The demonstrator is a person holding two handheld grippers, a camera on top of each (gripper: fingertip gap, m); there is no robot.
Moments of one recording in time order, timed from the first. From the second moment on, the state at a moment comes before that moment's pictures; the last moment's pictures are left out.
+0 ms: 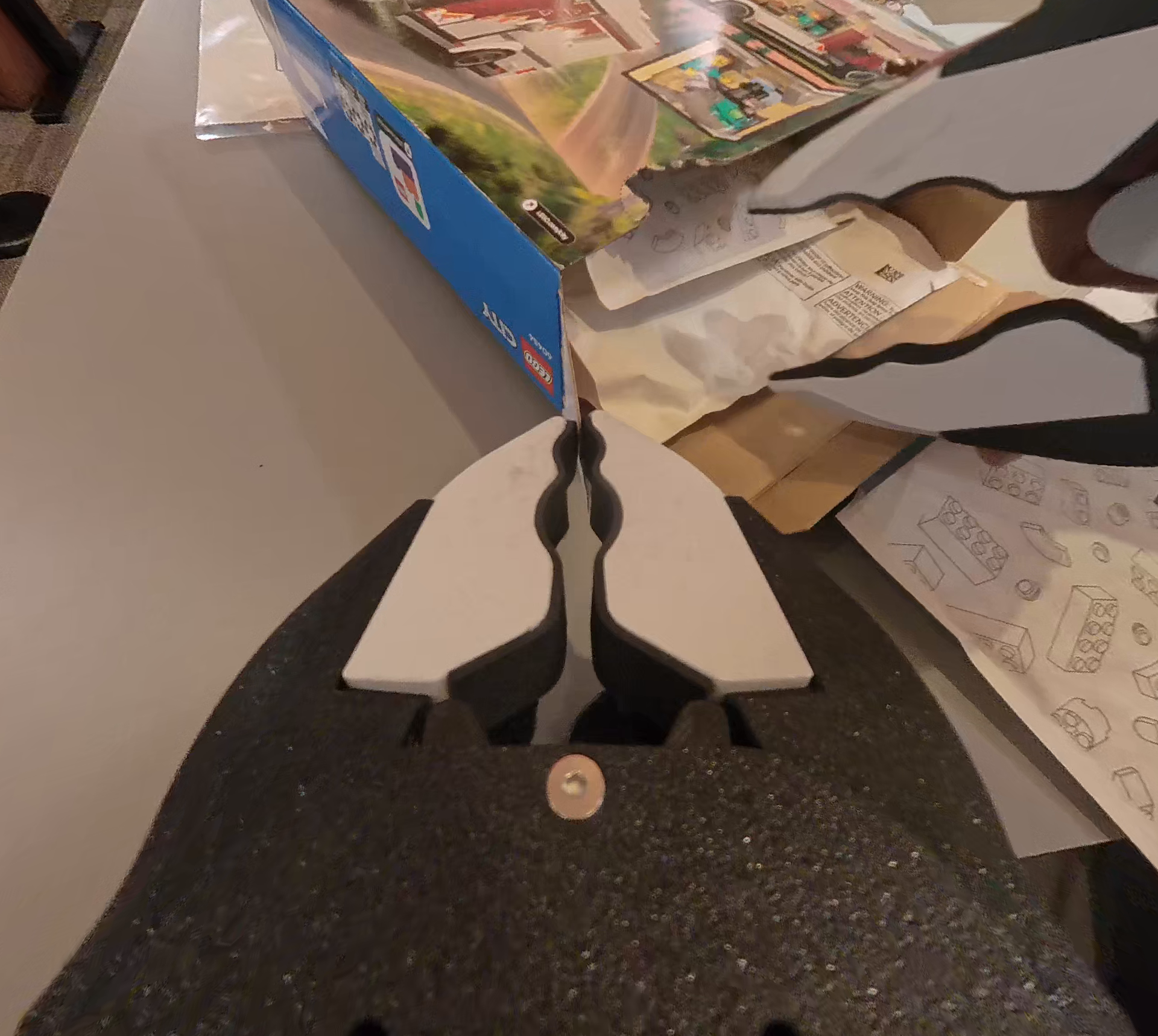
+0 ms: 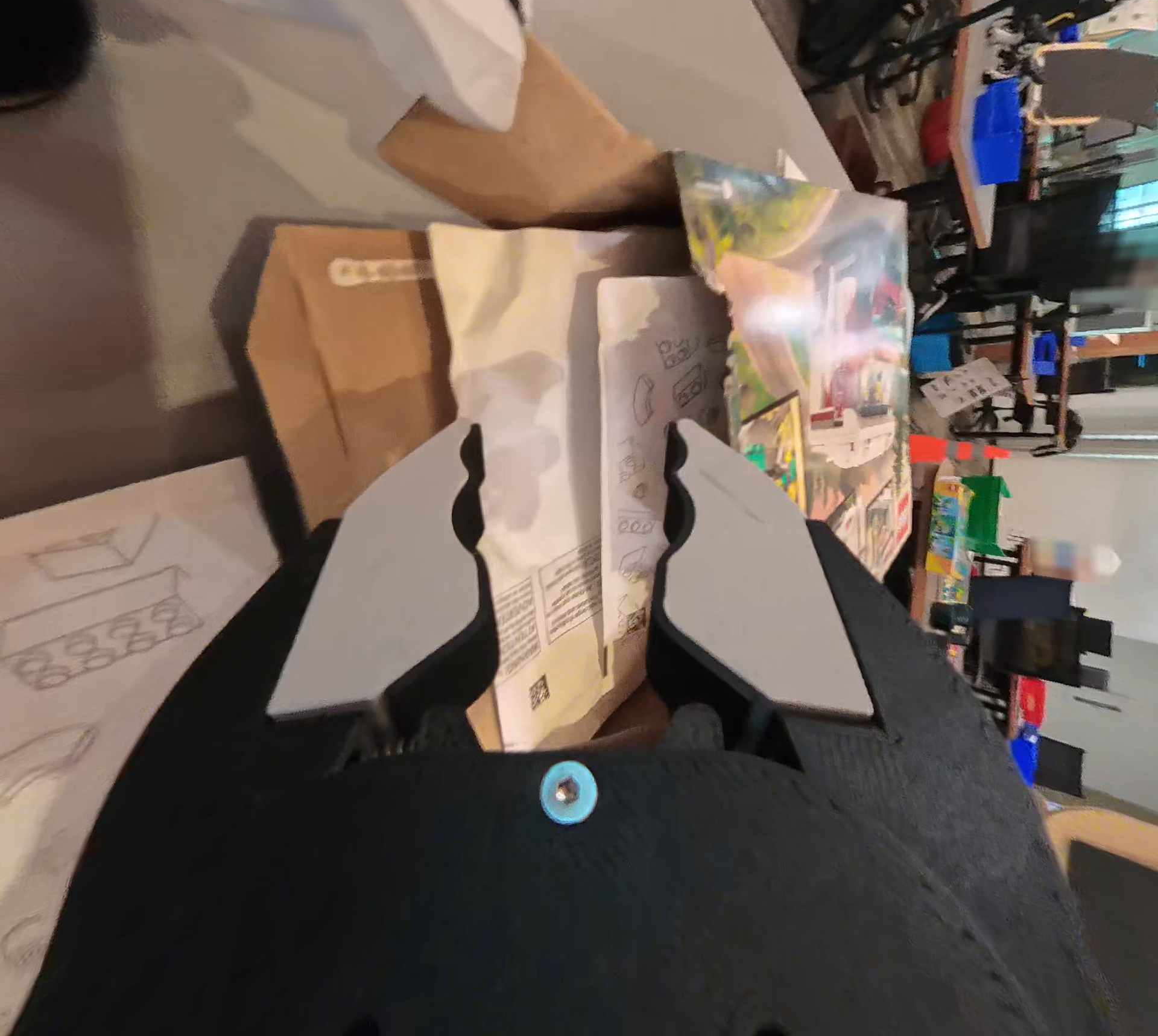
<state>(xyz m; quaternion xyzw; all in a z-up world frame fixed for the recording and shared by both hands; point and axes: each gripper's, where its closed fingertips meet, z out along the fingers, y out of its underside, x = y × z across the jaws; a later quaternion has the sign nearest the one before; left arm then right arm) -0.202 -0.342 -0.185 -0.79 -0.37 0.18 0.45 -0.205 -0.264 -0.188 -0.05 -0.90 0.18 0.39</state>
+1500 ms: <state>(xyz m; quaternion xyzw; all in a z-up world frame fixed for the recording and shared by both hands) -0.290 -0.392 -0.102 -0.60 -0.47 0.40 0.52 -0.174 -0.227 -0.185 -0.12 -0.88 0.19 0.41</state>
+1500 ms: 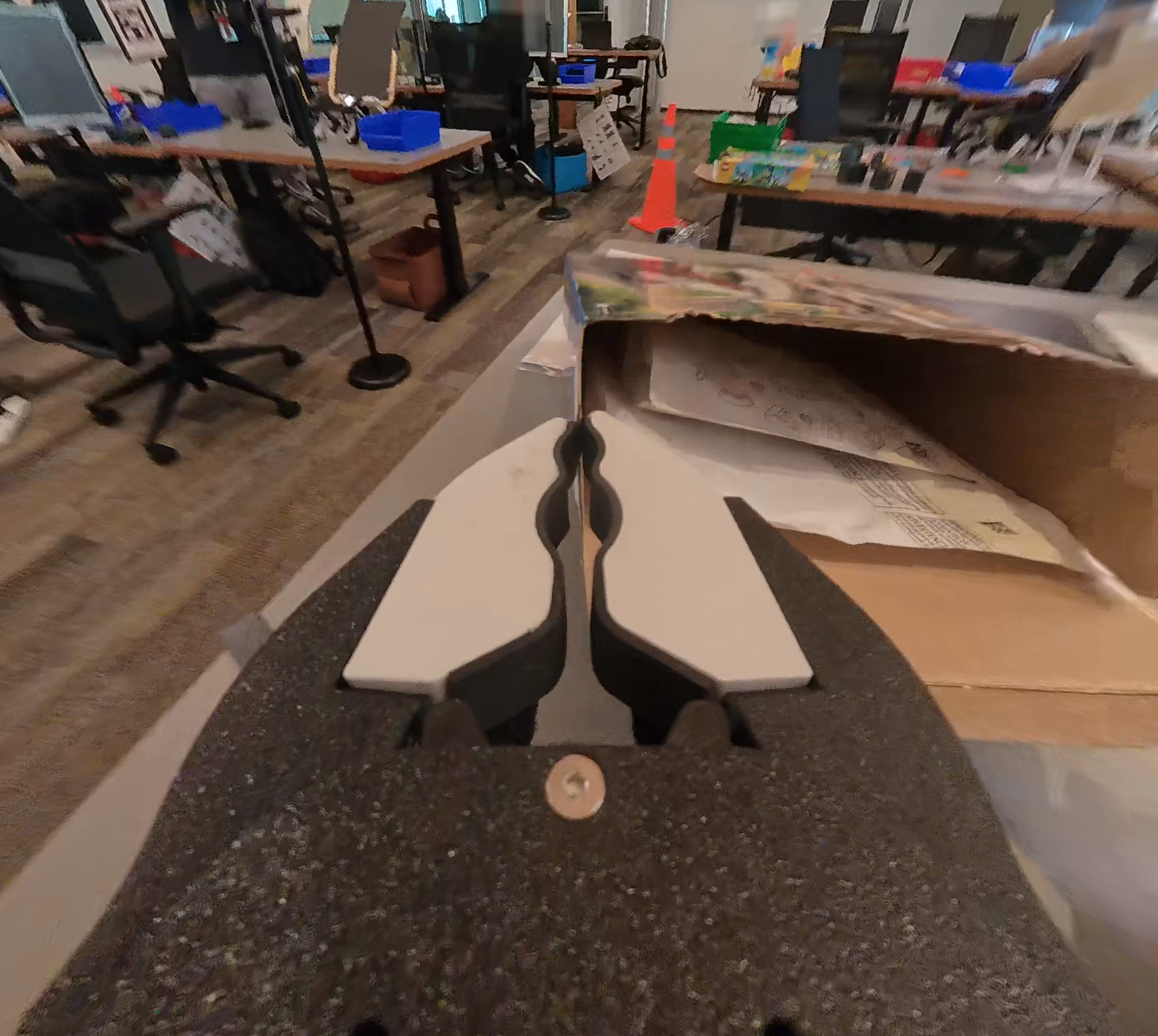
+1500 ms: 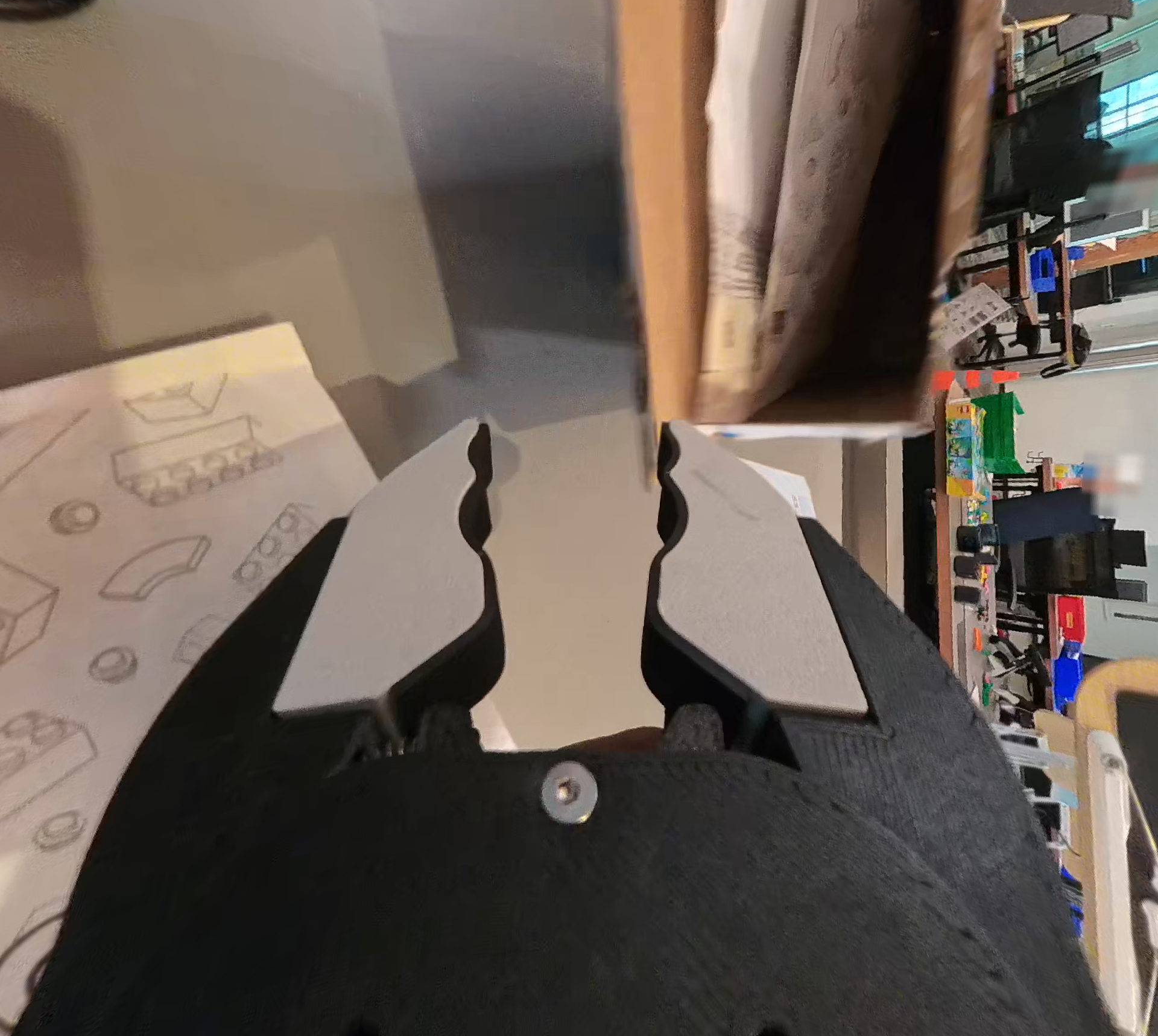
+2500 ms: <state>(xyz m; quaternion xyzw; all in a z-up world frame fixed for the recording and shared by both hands) -0.268 -0.331 -0.127 -0.68 -0.41 0.41 0.45 -0.062 -0.109 -0.168 -0.15 -0.85 0.30 0.41</state>
